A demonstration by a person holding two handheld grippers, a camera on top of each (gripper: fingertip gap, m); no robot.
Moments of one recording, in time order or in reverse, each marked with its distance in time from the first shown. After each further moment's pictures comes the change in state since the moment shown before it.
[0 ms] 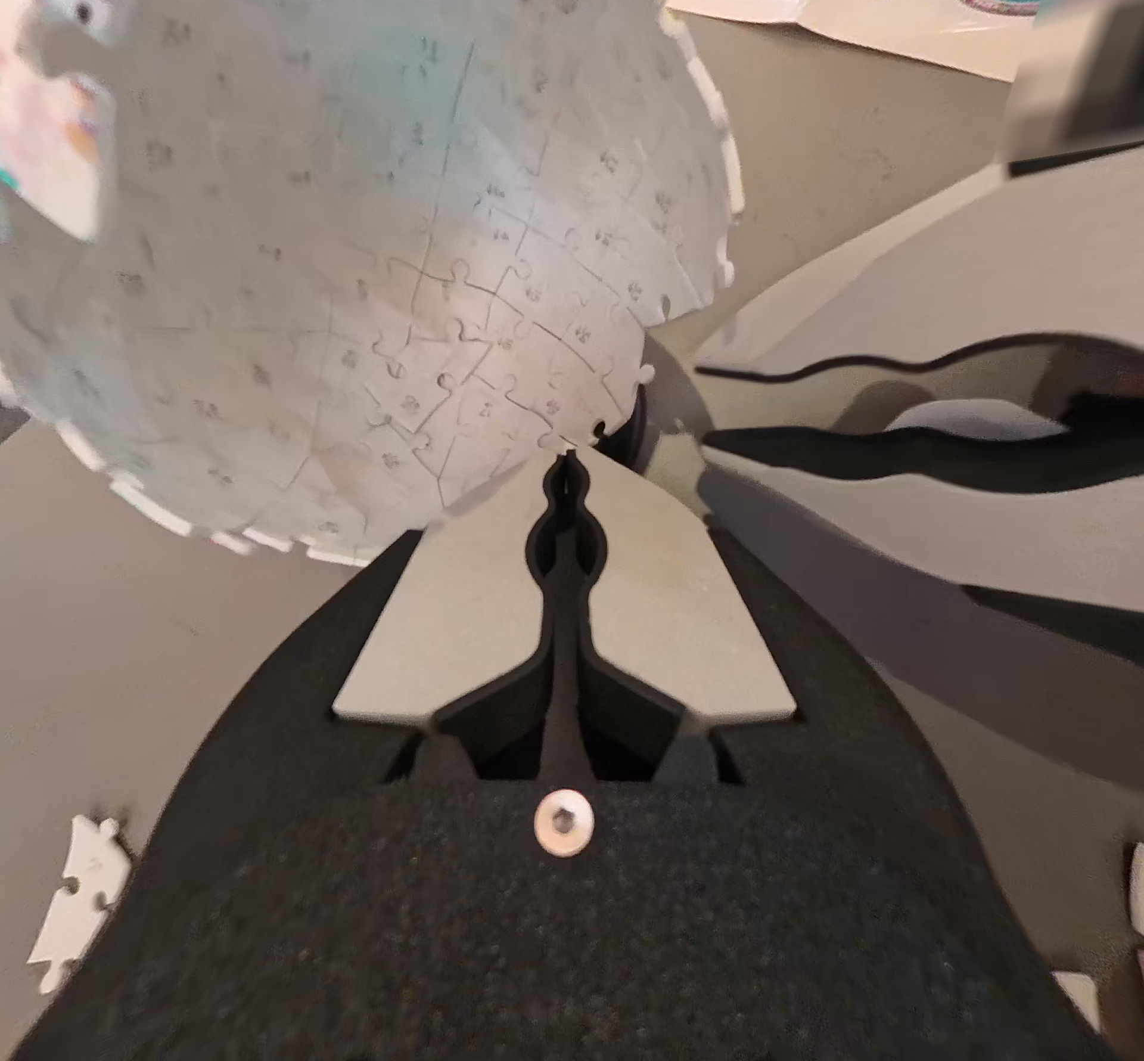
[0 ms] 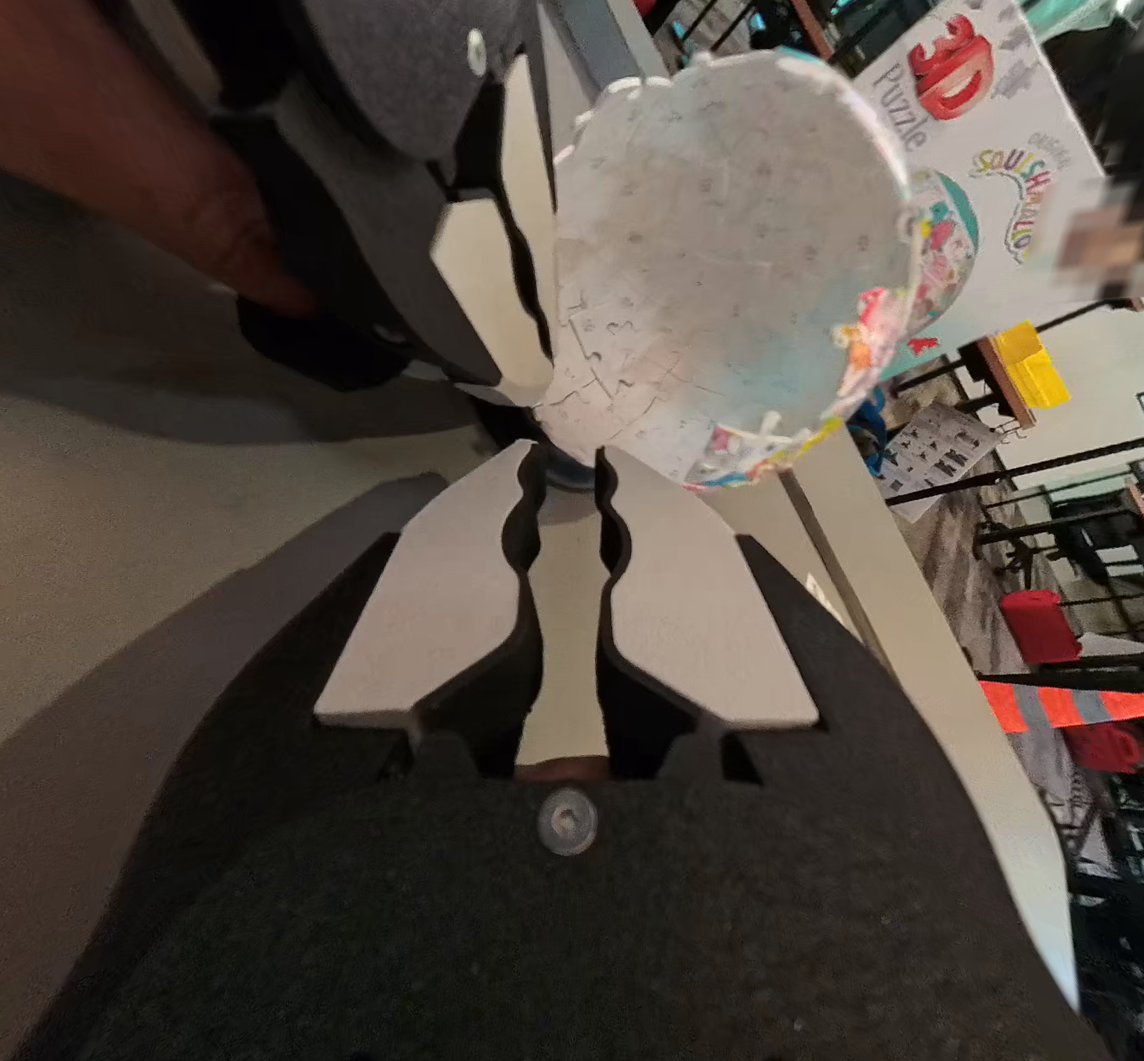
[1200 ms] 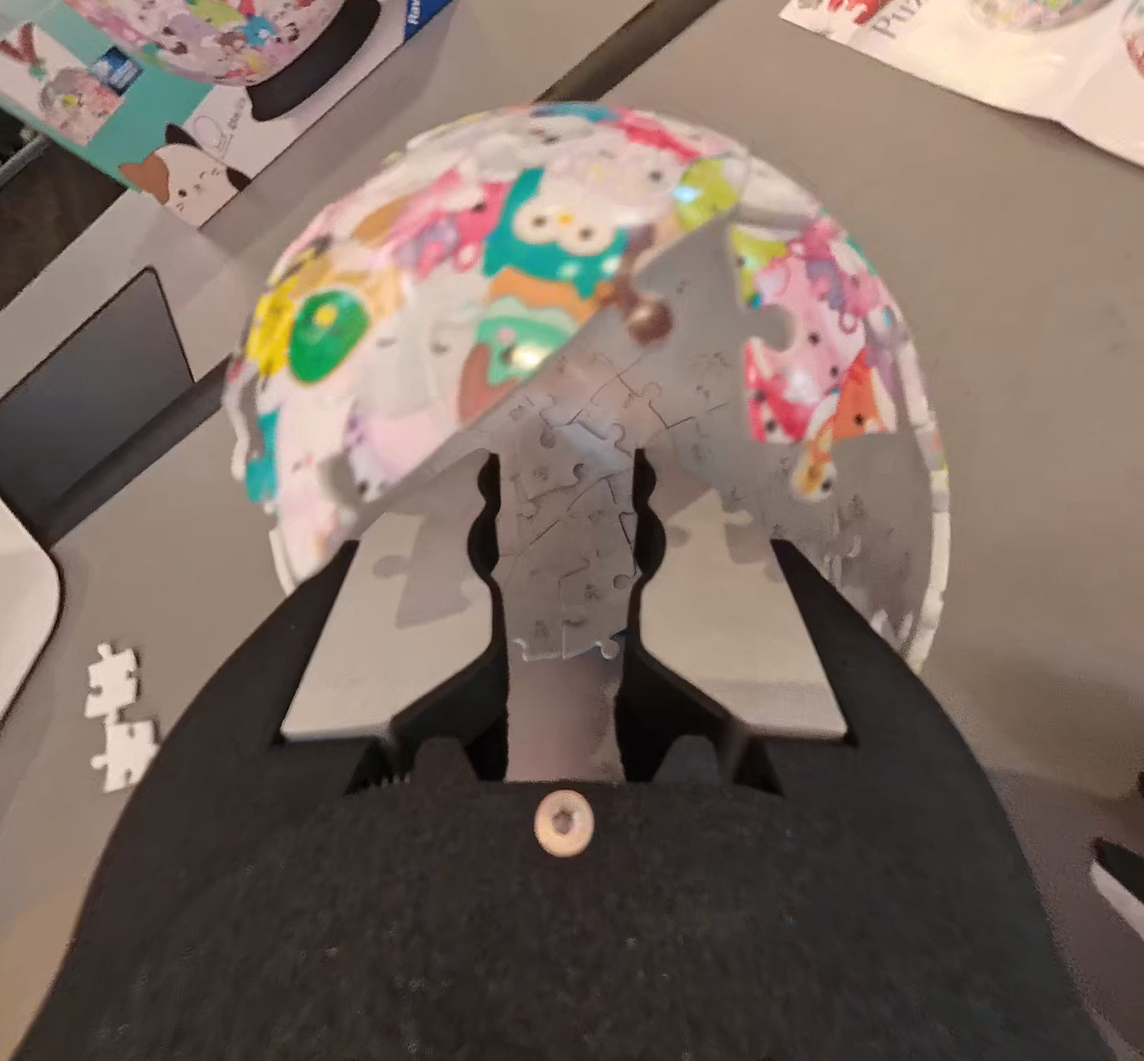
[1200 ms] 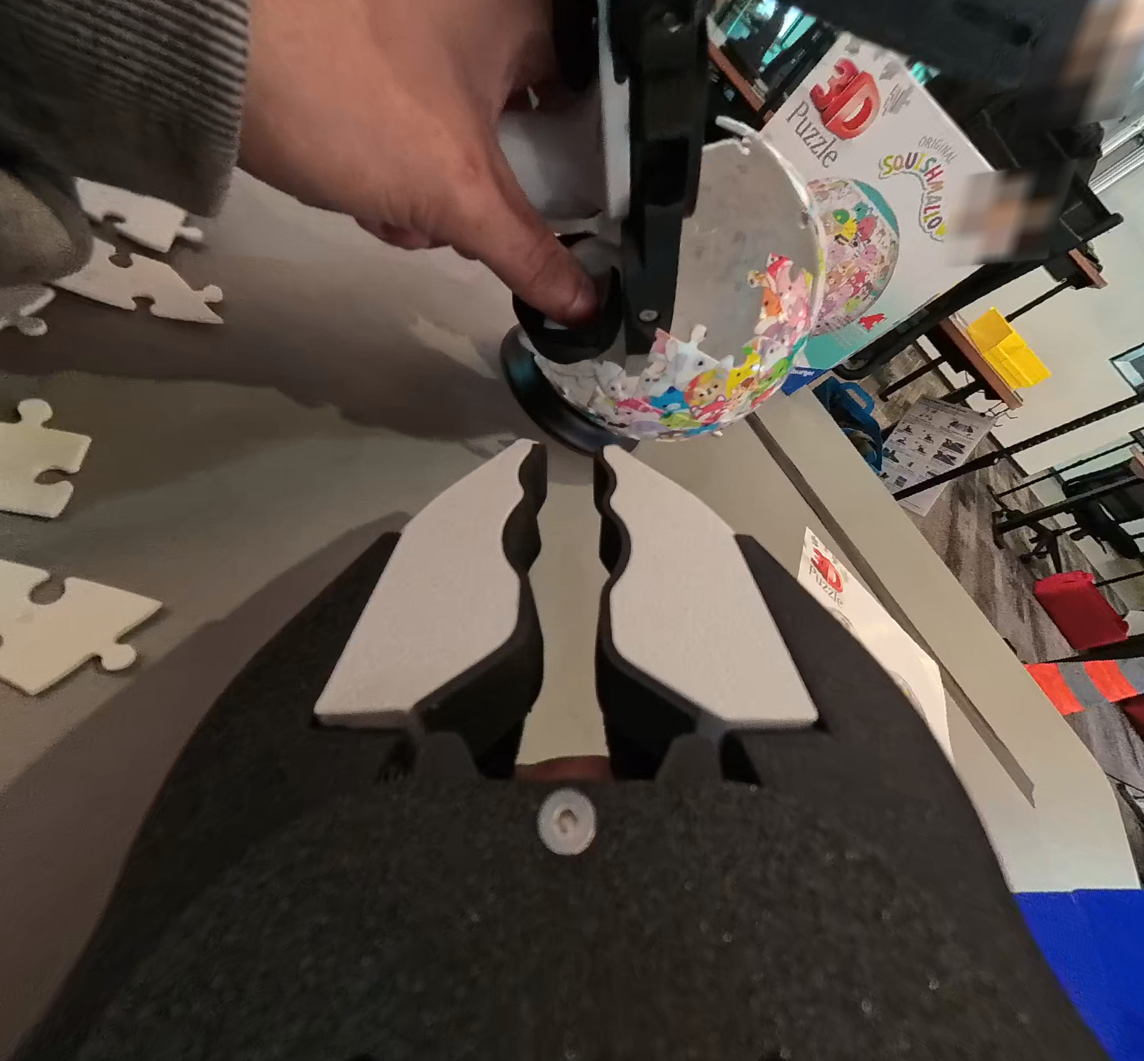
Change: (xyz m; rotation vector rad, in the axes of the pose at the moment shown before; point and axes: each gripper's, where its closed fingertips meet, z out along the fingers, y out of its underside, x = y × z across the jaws) left arm -0.041 -0.035 0.017 -0.137 -0.225 -0.056; right arm -0.008 -0.001 -0.049 0.100 0.058 0.116
